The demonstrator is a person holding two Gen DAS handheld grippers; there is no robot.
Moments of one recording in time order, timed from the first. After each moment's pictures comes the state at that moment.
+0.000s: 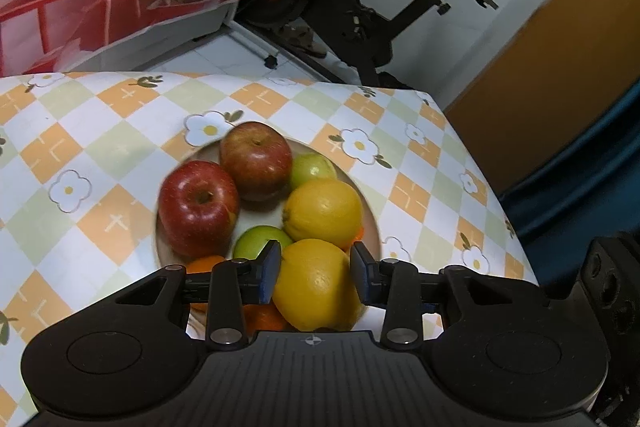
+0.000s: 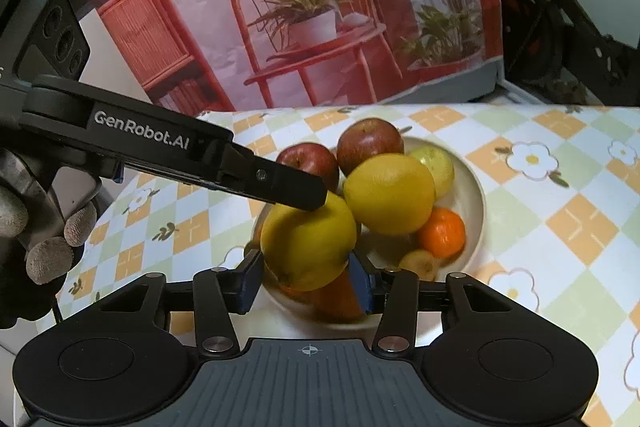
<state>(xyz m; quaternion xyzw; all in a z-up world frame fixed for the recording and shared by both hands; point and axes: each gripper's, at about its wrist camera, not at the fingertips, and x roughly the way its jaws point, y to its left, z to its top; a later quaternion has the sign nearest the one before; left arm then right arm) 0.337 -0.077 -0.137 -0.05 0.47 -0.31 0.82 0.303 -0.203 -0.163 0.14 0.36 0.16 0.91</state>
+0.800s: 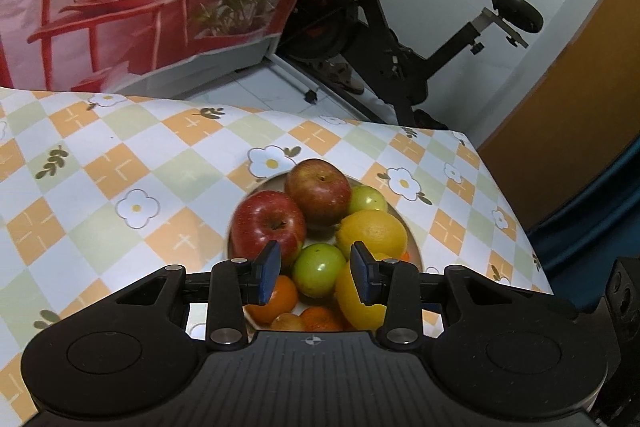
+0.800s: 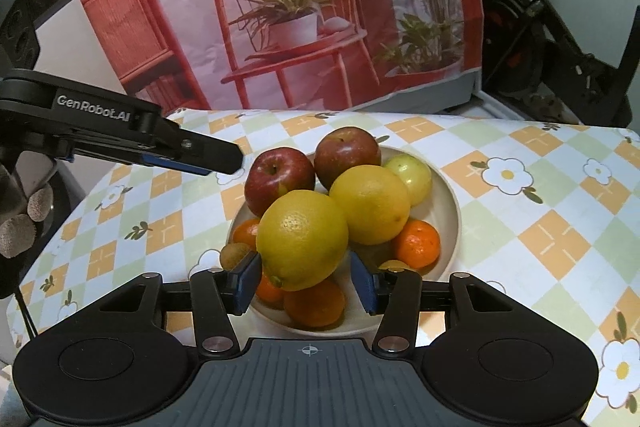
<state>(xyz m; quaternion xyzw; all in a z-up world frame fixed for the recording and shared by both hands) 0.335 -0.043 -0.121 -0.06 0.43 -0.26 0.86 0.302 -0.198 -0.157 0.10 0.36 0.12 0.92</state>
